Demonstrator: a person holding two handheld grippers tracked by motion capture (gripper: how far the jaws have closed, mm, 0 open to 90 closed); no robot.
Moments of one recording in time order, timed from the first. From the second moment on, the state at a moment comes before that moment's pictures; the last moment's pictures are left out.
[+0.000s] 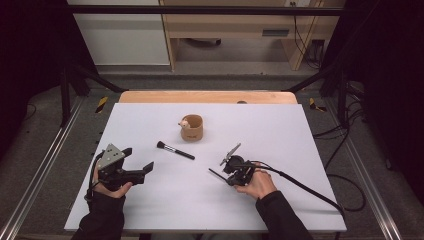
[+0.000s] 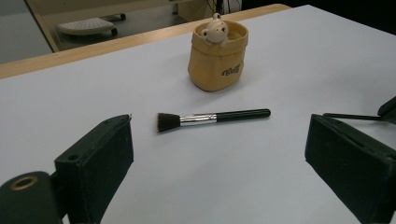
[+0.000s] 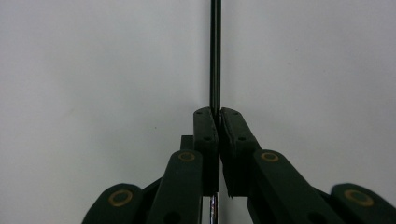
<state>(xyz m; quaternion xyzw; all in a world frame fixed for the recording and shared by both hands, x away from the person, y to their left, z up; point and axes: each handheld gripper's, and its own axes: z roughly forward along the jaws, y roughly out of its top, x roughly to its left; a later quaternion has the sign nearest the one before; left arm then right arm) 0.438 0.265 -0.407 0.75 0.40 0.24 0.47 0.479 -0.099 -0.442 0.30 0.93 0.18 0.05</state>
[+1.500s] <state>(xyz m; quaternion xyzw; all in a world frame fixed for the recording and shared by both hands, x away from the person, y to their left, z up) 0.439 0.239 -0.391 0.79 0.34 0.23 0.46 0.478 -0.106 -0.374 0.25 0.92 0.31 0.04</state>
